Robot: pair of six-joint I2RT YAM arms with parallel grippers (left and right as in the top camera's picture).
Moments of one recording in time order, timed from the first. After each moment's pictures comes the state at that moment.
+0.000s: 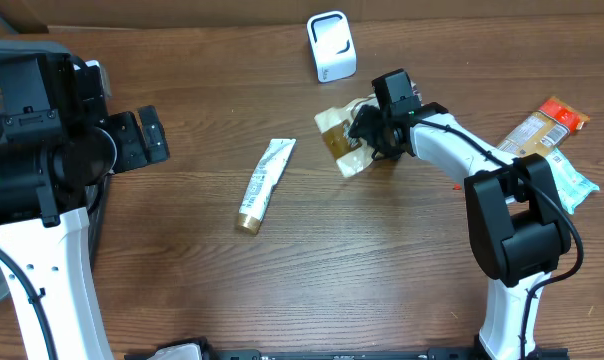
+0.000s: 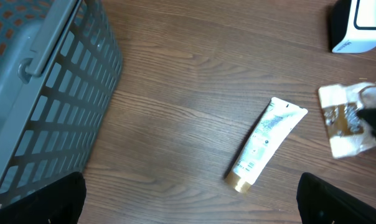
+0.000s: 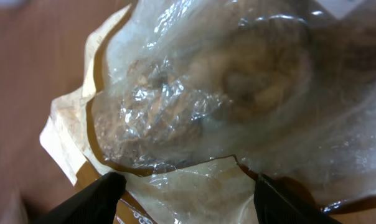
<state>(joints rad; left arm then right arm) 0.16 1.40 1.86 -1.44 -0.02 -0.12 0.35 2.11 1.43 -0.47 -0.15 0.78</state>
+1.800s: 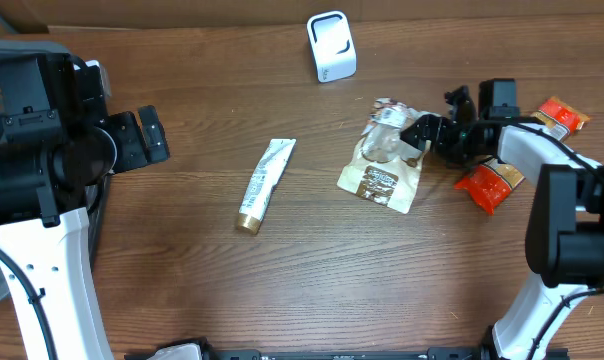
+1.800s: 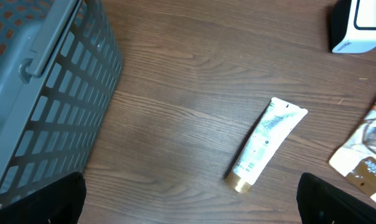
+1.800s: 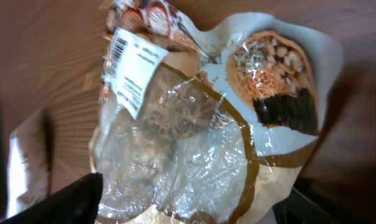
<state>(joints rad) 0.16 1.40 1.86 -1.44 -0.02 -0.12 -0.03 2.03 1.24 -0.37 -0.64 0.21</state>
